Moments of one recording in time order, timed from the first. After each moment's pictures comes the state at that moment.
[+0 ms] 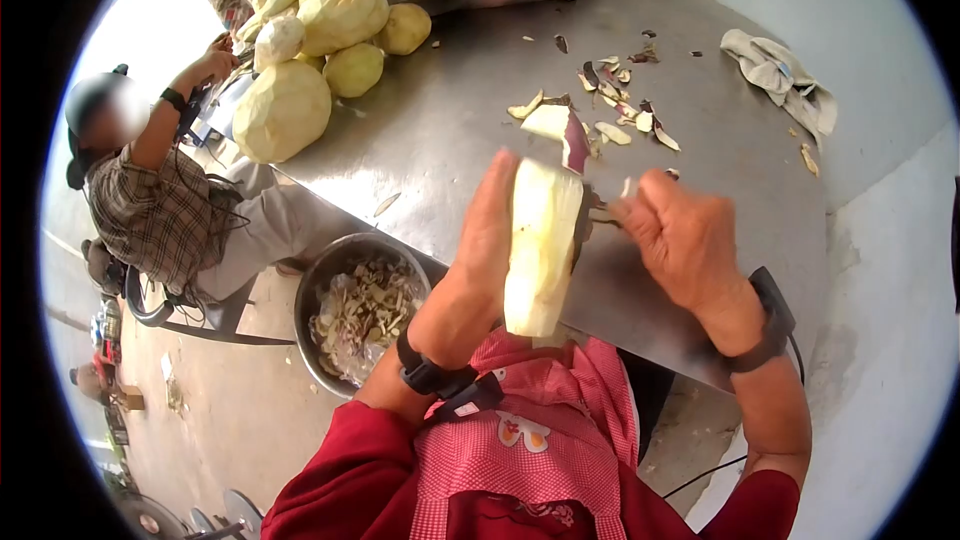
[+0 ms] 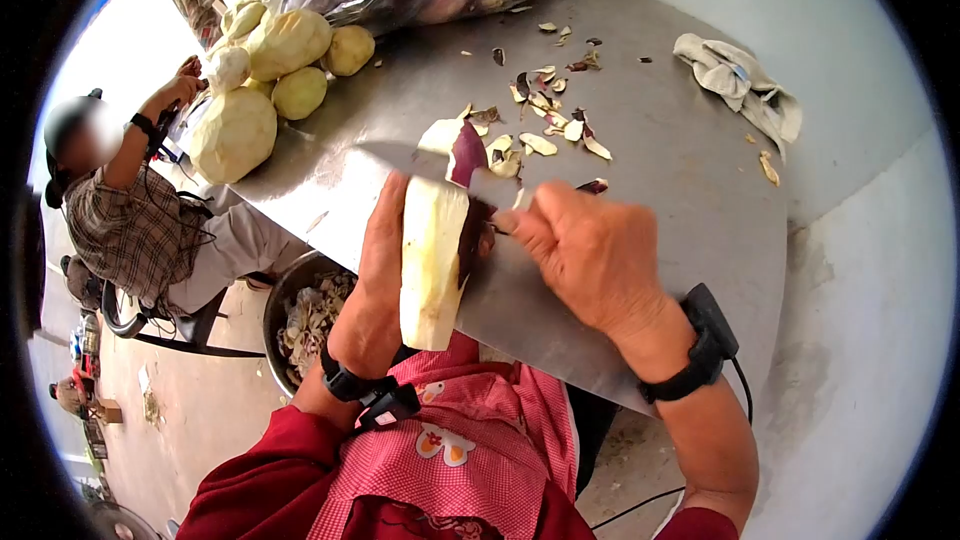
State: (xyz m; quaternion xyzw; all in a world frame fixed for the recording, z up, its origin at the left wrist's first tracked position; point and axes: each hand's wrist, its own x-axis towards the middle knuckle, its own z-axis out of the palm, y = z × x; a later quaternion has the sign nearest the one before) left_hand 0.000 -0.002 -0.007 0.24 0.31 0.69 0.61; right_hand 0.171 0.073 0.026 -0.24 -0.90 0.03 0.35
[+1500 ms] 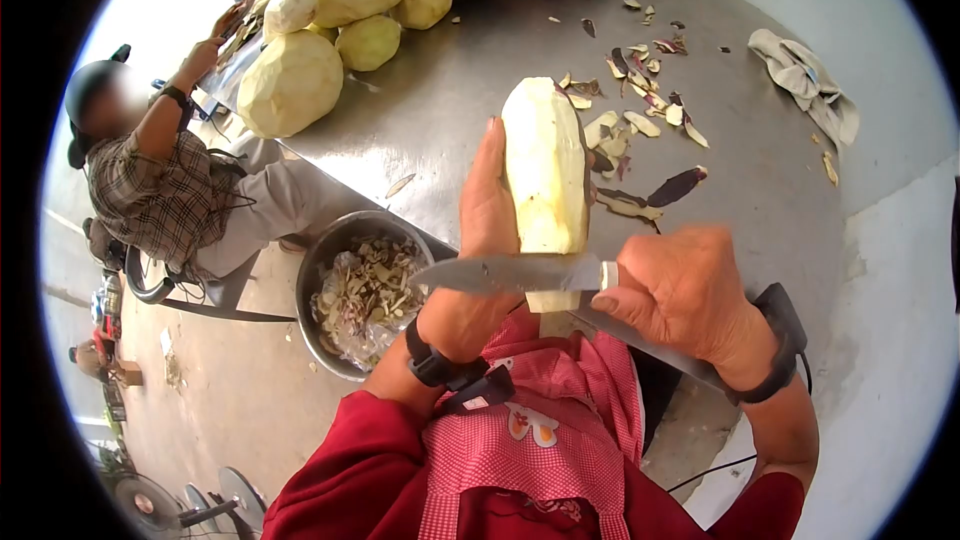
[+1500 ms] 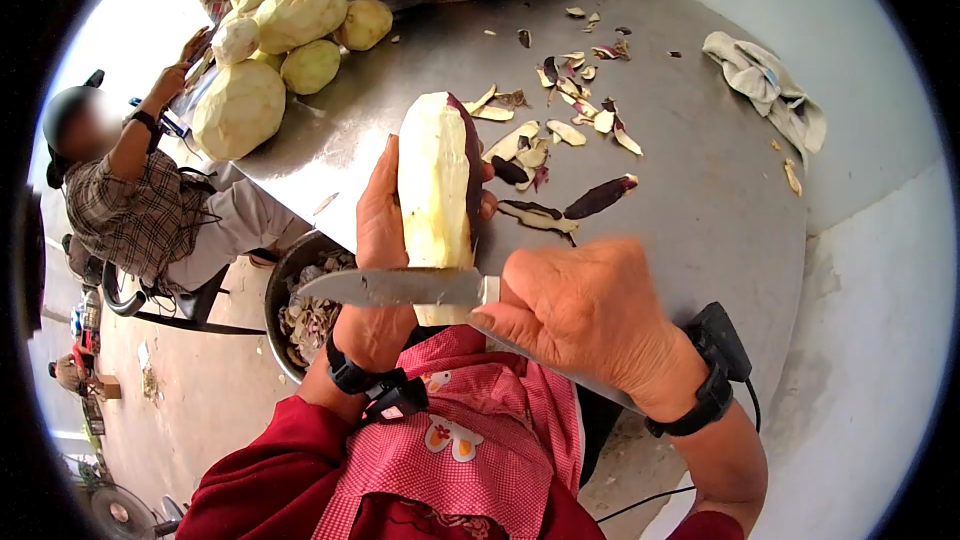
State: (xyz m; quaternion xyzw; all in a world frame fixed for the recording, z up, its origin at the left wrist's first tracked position) left_hand -0.010 -0.002 -0.010 0.12 0.20 0.74 0.62; right_hand 0.167 0.049 0.032 -0.09 -0.95 0.12 0.28
